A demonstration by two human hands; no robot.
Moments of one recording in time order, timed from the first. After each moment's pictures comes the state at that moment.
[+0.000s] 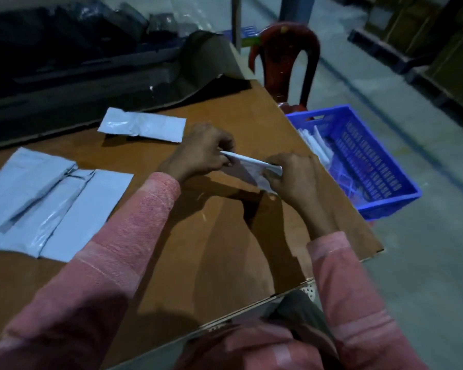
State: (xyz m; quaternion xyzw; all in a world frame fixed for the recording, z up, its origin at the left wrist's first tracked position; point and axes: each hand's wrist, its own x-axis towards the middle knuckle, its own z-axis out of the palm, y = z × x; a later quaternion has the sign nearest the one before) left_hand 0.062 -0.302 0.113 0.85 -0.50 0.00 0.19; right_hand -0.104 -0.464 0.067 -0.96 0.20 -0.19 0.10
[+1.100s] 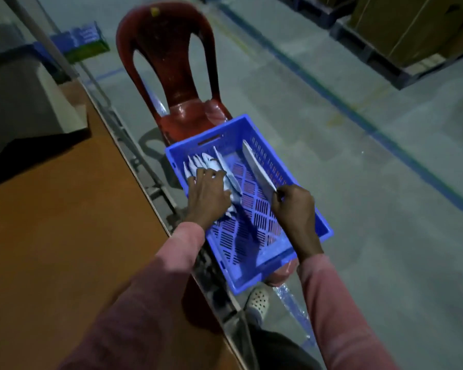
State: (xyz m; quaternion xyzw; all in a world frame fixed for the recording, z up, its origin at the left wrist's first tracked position) left_hand 0.033 -0.749 -0.057 0.88 -0.46 -0.07 0.09; right_hand -0.147 -0.860 -0.056 -0.85 0.48 -0.15 0.17
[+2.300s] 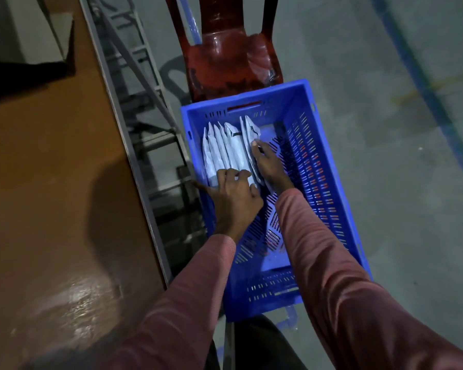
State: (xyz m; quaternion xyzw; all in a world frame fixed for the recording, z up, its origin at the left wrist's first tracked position) left_hand 0.029 -0.798 -0.165 0.95 -0.25 -0.05 0.16; right_hand 0.050 -0.942 -0.241 -0.68 0.41 0.01 0.60
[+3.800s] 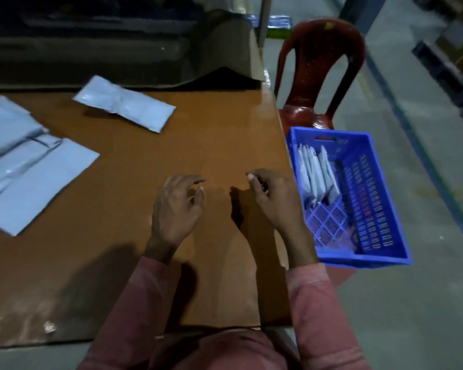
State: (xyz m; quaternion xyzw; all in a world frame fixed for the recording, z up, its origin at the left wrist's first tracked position) left_hand -0.031 -0.344 0.015 0.92 -0.17 0.08 0.35; right_hand -0.078 -0.562 0.038 -0.92 0.10 -0.16 0.34
